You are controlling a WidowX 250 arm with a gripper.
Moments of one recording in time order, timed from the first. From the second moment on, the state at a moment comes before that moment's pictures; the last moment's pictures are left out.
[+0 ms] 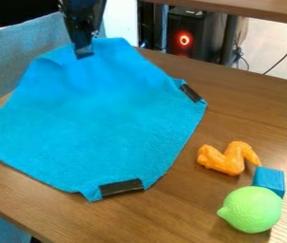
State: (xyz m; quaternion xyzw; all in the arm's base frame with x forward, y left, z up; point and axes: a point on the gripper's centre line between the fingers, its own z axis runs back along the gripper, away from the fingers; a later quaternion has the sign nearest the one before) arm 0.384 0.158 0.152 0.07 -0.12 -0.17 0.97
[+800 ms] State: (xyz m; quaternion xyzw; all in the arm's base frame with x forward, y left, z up) arm 0.399 0.184 0.115 0.10 -0.12 -0.17 0.97
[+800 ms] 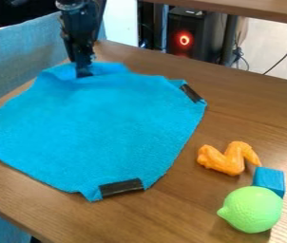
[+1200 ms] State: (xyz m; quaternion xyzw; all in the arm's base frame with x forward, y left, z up) arm 0.414 0.203 0.133 0.12 -0.17 -0.13 0.97
